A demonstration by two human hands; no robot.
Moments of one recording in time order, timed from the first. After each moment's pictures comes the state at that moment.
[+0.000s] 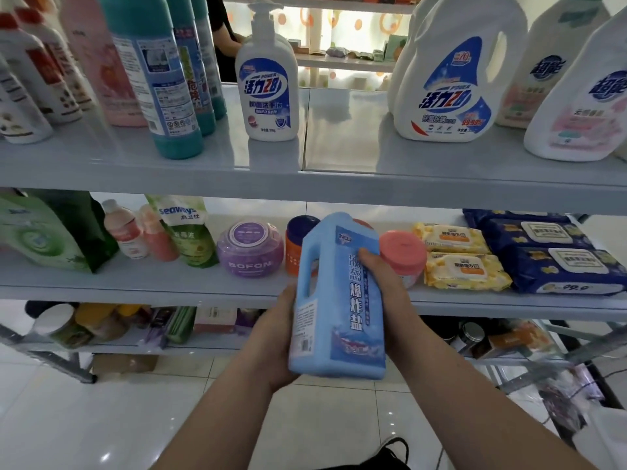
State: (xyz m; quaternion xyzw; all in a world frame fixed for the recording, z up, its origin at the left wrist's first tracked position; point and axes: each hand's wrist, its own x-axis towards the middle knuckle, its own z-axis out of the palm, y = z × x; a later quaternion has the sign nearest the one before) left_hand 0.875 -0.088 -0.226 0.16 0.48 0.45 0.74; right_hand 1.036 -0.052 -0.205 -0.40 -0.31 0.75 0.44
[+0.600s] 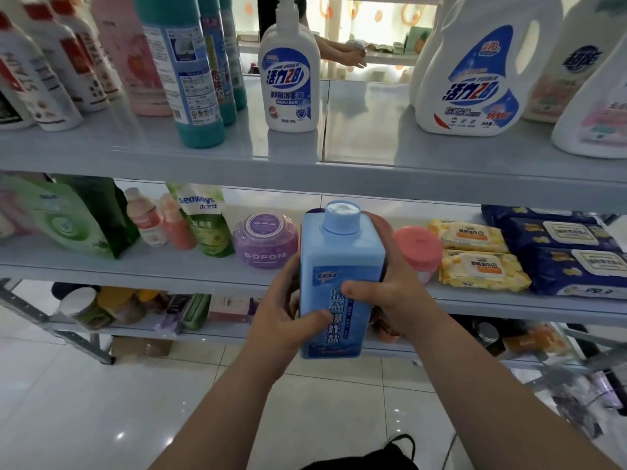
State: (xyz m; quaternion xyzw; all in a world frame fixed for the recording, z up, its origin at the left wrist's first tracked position) left_hand 0.853 -0.106 -0.236 0.44 0.42 0.55 0.57; right_hand 1.034 -0.046 -0.196 -0.33 -0.61 0.58 0.43
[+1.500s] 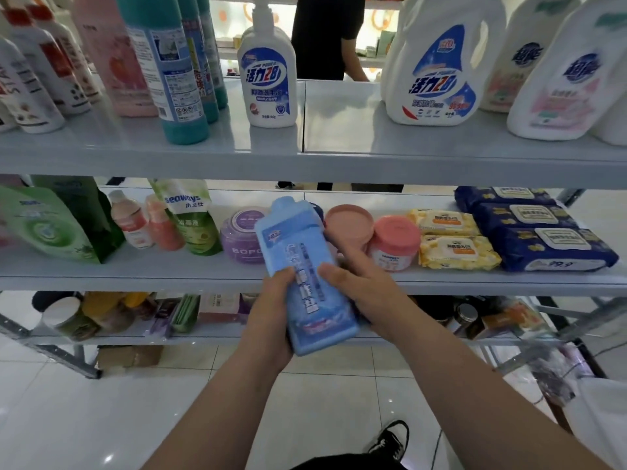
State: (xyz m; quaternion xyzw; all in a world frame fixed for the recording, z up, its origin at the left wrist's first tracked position) left_hand 0.878 -0.128 -0.205 0.17 0.44 0.58 0.67; right_hand 1.022 -0.089 -0.199 -0.43 -0.52 0.64 0.37
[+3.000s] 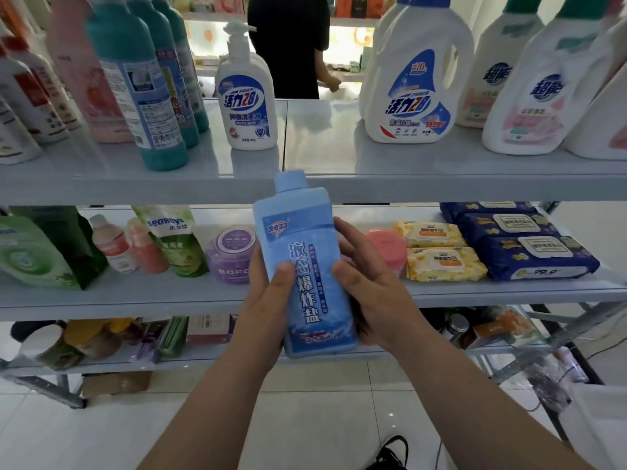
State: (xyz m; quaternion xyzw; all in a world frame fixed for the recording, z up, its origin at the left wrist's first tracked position) left_hand 0.881 -0.104 -0.189 0.38 0.45 0.58 0.56; right_hand 1.041 -0.090 -0.173 -0.32 -0.50 0.65 0.48
